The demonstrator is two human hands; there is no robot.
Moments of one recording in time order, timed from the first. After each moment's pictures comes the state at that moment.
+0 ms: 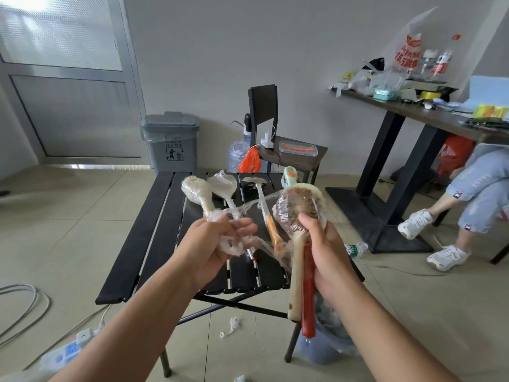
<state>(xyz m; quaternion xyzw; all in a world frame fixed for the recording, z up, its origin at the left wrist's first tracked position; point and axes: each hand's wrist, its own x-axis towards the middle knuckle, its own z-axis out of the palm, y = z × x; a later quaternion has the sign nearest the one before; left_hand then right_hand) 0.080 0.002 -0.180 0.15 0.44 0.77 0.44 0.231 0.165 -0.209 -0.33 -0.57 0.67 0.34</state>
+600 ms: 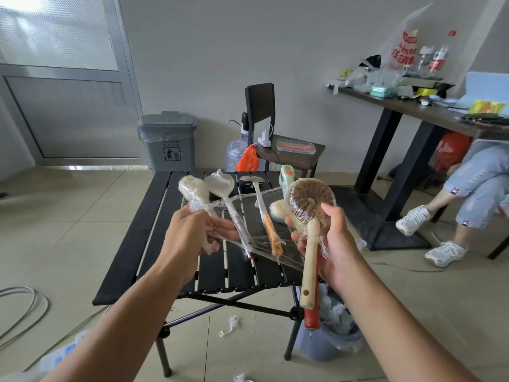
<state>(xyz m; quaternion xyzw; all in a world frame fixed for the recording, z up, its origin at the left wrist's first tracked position) 0.066 -0.003 -0.178 0.19 0.61 0.72 0.27 0.242 0.179 -0.189 -0.28 -0.44 0.80 0.29</state>
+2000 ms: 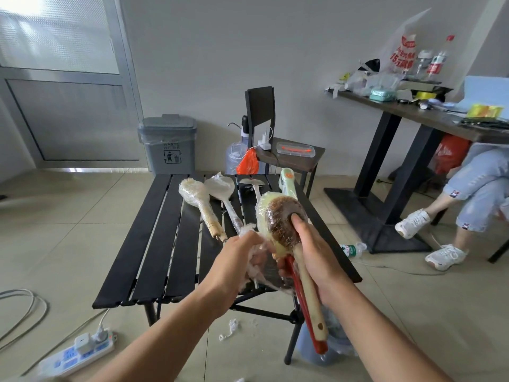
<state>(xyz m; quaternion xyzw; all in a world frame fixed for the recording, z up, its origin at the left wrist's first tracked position) 0.123 0.021 -0.202 0.32 0.55 0.64 0.42 0.235 0.152 -0.201 -0.30 -0.62 0.68 0.25</state>
